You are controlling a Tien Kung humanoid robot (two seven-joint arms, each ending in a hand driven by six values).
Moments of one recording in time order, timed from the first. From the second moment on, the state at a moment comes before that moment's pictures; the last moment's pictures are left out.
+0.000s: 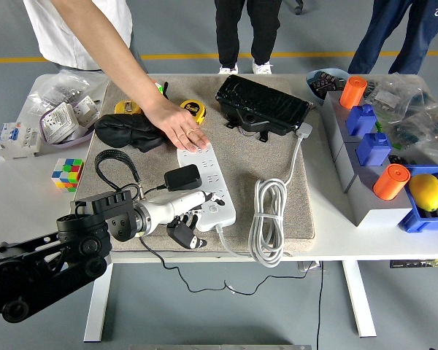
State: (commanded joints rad) left arm -0.54 0.35 -0.60 -1.59 1.56 -0.22 0.54; right arm -0.06 -0.31 0.93 0.45 -0.64 -0.11 0.12
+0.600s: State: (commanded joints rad) left arm -0.55 0.35 -0.59 -1.54 1.56 -0.24 0.56; right arm -0.06 -0.31 0.93 0.45 -0.64 -0.11 0.12
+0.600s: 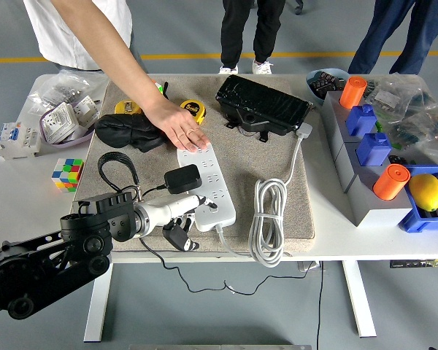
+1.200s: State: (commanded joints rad) left arm -0.55 0.35 -0.60 -1.54 1.56 -0.24 0.54; right arm -0.06 -0.31 0.93 0.45 -0.64 -0.11 0.12
